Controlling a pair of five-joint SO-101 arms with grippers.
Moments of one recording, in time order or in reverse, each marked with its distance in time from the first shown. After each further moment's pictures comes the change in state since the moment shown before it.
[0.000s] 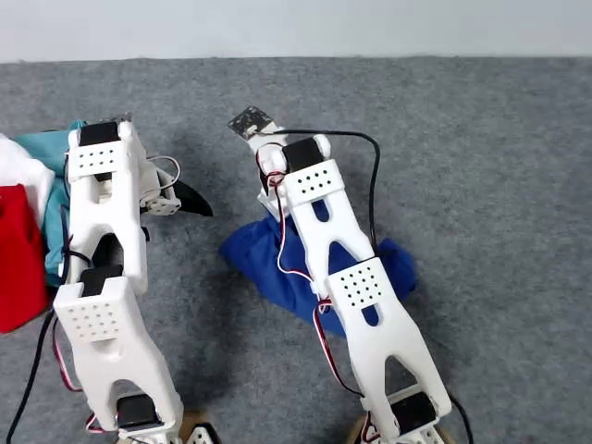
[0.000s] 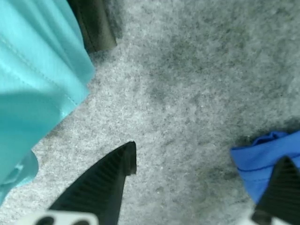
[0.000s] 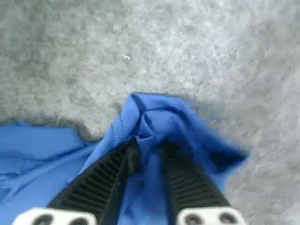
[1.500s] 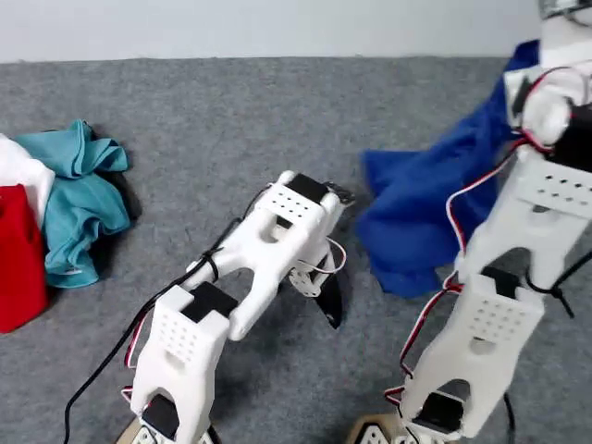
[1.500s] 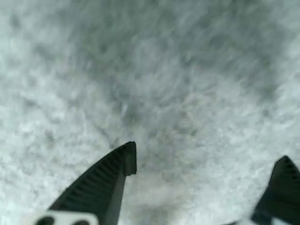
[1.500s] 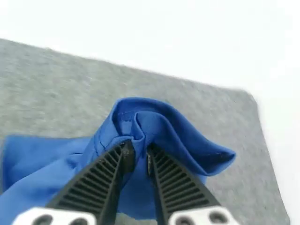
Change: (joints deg) left arm 43.1 0.0 12.8 -2.0 -10.8; right arm 42.6 -45.2 -0.2 0.1 3.0
